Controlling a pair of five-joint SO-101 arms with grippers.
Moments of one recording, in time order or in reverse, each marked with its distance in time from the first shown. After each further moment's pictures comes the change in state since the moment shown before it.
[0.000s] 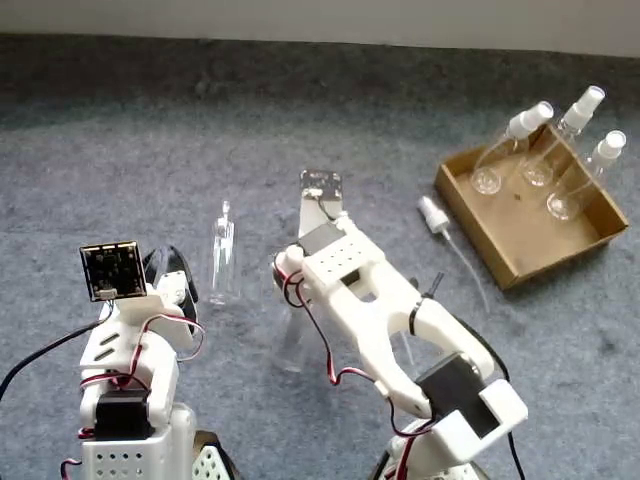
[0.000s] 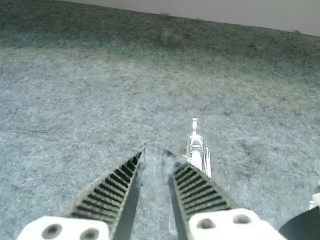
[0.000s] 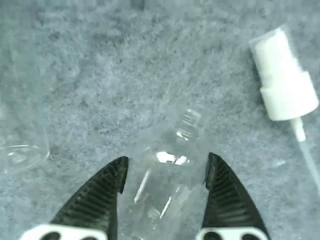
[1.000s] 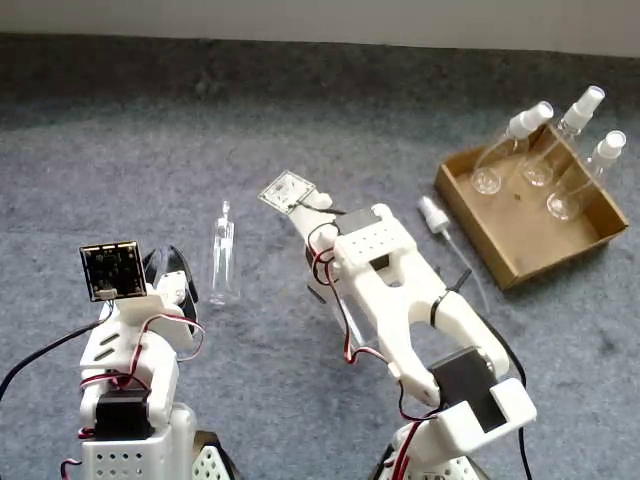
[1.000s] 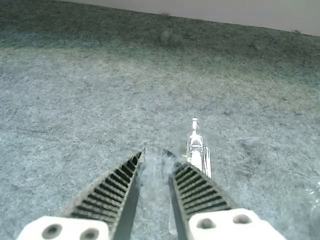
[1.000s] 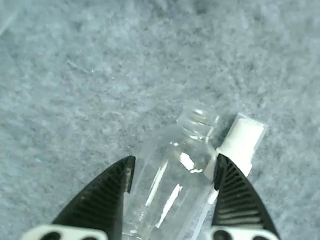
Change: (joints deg) left arm 0.0 0.0 0.0 0.0 0.0; right arm 8.2 0.0 0.0 0.0 56.0
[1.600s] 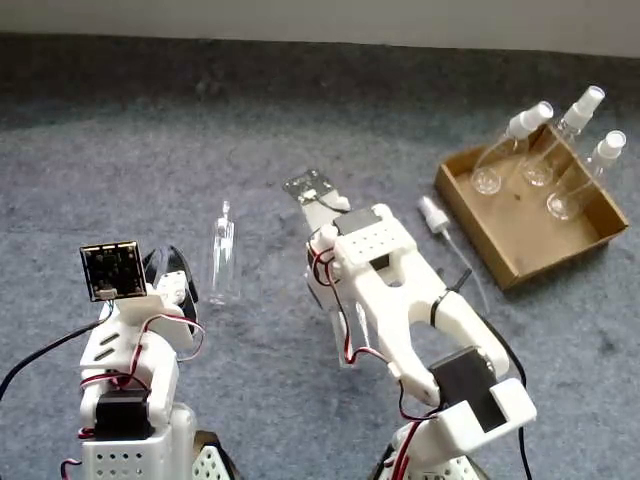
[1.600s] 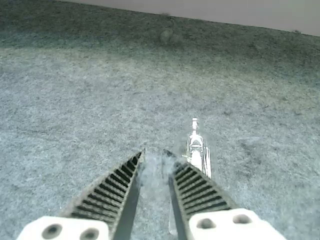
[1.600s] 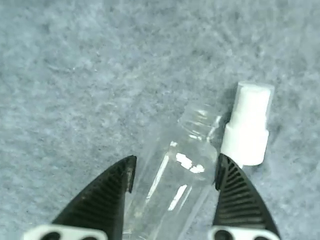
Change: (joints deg) left arm 0.0 0.0 0.0 0.0 0.0; right arm 0.1 0.0 0.0 5.3 -17.6
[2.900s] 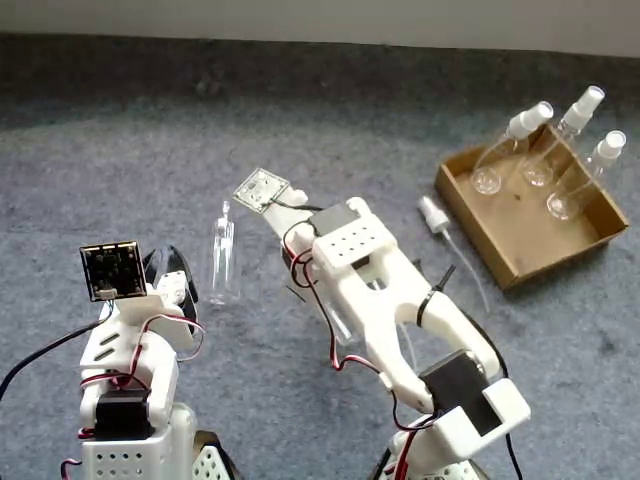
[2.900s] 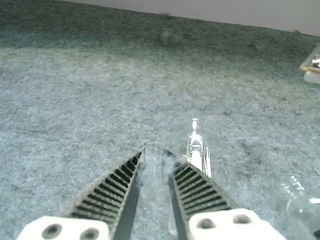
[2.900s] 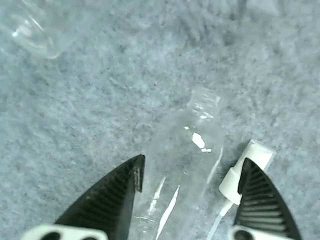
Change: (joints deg) left arm 0.0 0.0 0.0 0.0 0.0; right arm -5.5 0.0 -6.5 0.8 15.5
